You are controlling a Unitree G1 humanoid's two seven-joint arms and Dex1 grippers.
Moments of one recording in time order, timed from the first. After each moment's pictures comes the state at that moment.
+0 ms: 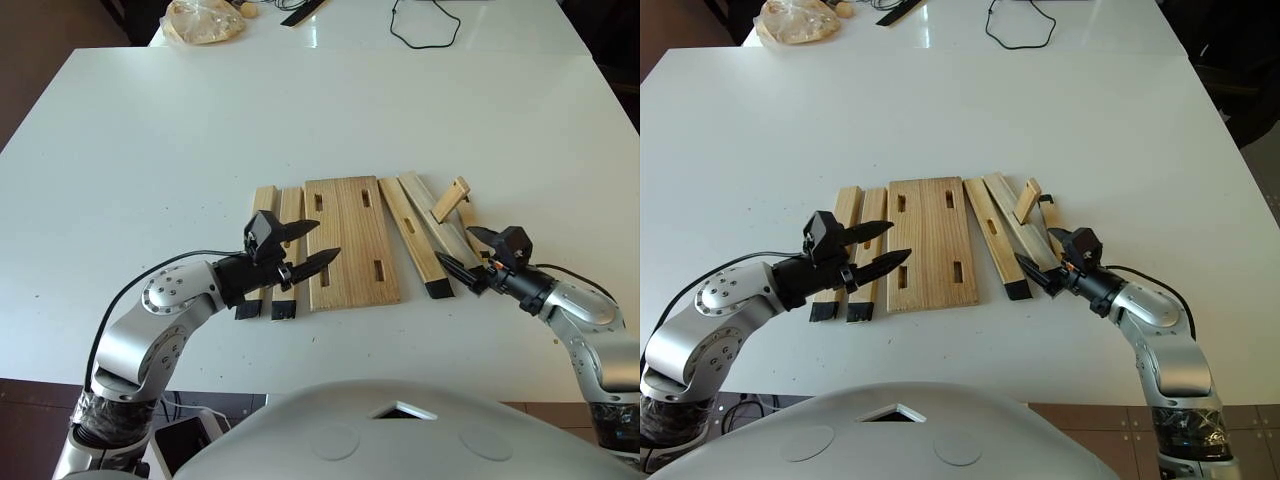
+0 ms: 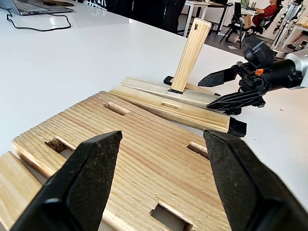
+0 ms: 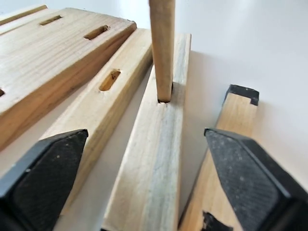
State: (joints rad) left arm 0.20 0.58 -0.06 -0.64 -0.59 0.58 -0.65; right arm 0.32 -0.56 -0.08 -0.29 0.31 0.34 0.67
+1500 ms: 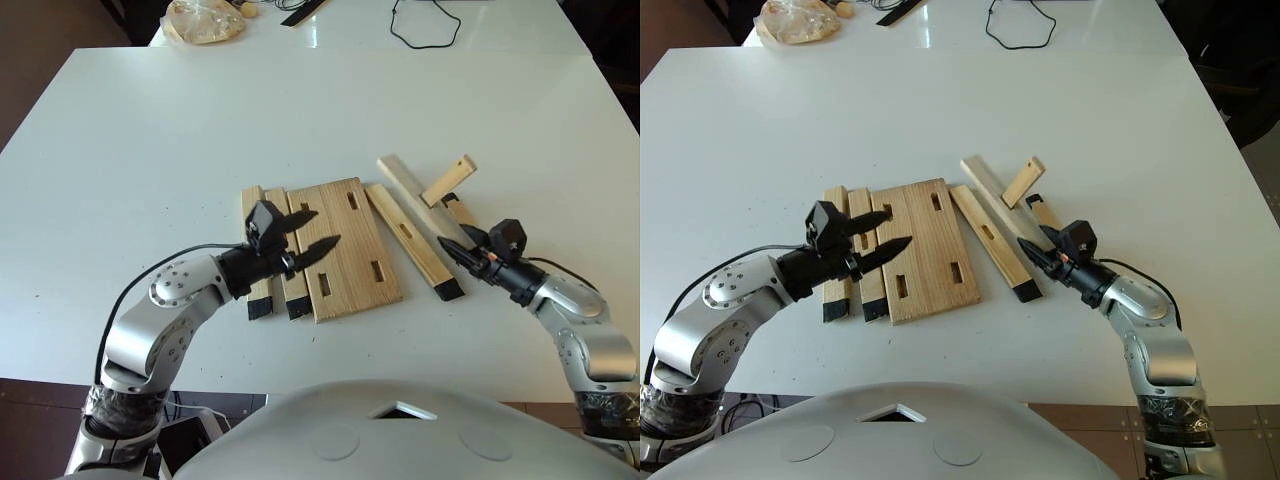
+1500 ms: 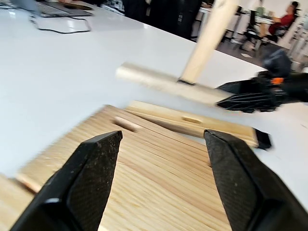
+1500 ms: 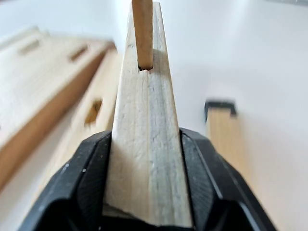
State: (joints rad) left arm 0.13 0.51 -0.03 -0.59 -0.59 0.63 -0.54; right arm 0.25 -0.50 -0.09 -0.28 0.38 0.33 0.66
